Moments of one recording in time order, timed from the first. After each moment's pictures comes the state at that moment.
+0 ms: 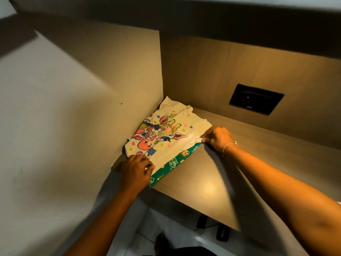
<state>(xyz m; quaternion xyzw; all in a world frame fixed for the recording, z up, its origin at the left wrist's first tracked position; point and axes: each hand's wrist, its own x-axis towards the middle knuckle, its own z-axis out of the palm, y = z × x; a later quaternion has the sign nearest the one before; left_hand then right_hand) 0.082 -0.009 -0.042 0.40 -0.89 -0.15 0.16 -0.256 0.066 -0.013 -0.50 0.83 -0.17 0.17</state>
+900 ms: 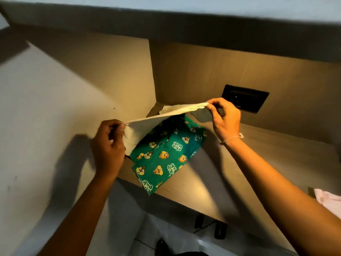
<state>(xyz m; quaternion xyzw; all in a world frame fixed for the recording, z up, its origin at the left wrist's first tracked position) 0.073 -0.019 0.088 0.39 -0.73 -0.23 0.52 -0.226 0.093 0.086 -0.44 0.72 -0.52 -0.09</state>
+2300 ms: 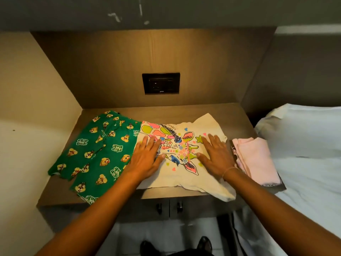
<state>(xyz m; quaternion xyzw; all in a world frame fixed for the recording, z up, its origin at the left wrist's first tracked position) -0.105 0.095 -0.034 0.13 -0.99 -0.10 -0.04 -0.247 0.346 -0.039 -0.31 0.94 -0.08 0.09</state>
